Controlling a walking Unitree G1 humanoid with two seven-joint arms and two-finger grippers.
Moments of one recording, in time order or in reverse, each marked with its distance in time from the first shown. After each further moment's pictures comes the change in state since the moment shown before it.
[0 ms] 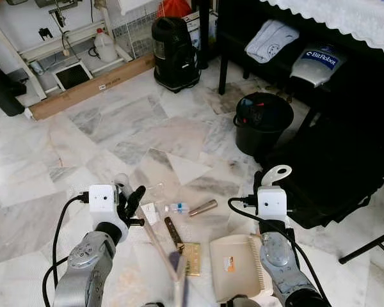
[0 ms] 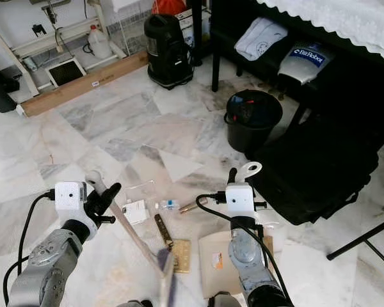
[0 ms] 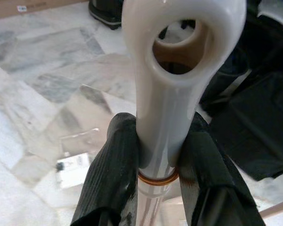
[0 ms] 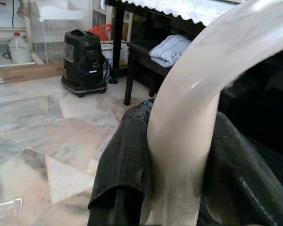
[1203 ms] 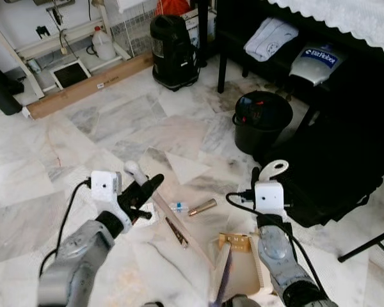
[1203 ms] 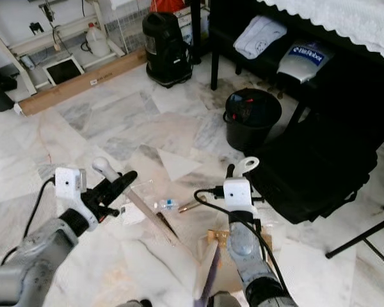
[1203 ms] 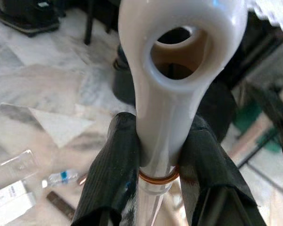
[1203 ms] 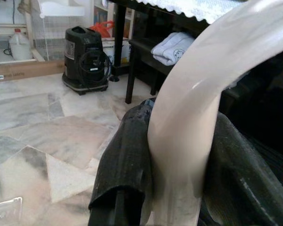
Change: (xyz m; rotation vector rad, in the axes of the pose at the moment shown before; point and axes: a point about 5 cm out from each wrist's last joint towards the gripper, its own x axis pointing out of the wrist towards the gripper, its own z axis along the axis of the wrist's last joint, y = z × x) left arm -0.013 -0.013 0.034 0.013 0.000 -0.366; right arm 0.013 0.002 0.004 0.000 0.012 0.006
